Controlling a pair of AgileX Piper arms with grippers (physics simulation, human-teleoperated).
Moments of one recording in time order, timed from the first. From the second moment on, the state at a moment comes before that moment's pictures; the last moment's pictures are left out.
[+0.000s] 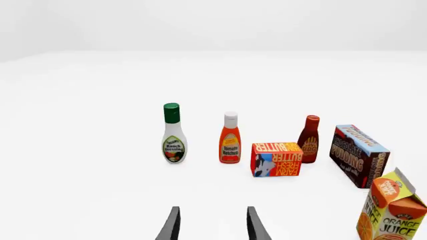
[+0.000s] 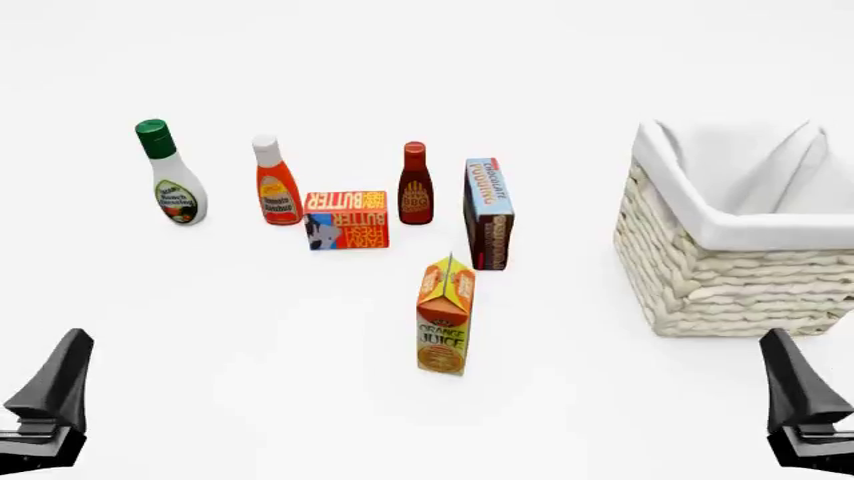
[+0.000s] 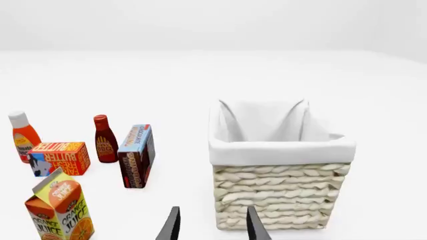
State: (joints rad) left arm 0.00 0.00 0.00 0.00 0.00; right arm 0.00 0.00 0.00 0.00 0.00
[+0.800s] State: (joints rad) left arm 0.00 0.00 0.00 0.00 0.00; right arm -0.02 0.09 -0.05 -0.03 0.03
